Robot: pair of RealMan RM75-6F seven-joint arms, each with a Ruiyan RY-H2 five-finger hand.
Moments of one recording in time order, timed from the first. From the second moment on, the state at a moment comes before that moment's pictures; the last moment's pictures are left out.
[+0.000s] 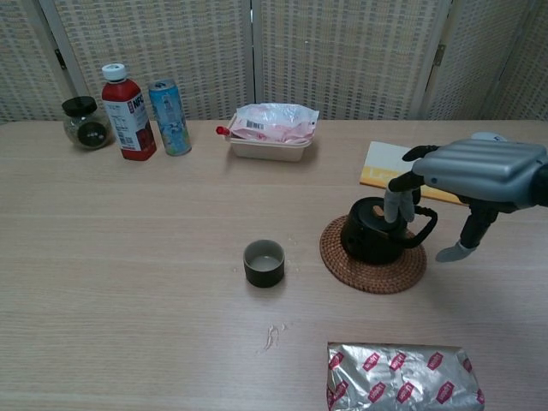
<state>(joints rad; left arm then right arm) 0.03 -1.09 -0.01 -1.63 1.51 1.59 0.08 0.70 -1.33 0.00 -1.63 -1.30 0.88 -0.39</state>
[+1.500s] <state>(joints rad) 0.04 -1.10 0.00 -1.61 1.51 1.57 0.01 0.69 -1.36 -0.02 -1.59 -1.29 0.86 -0.45</state>
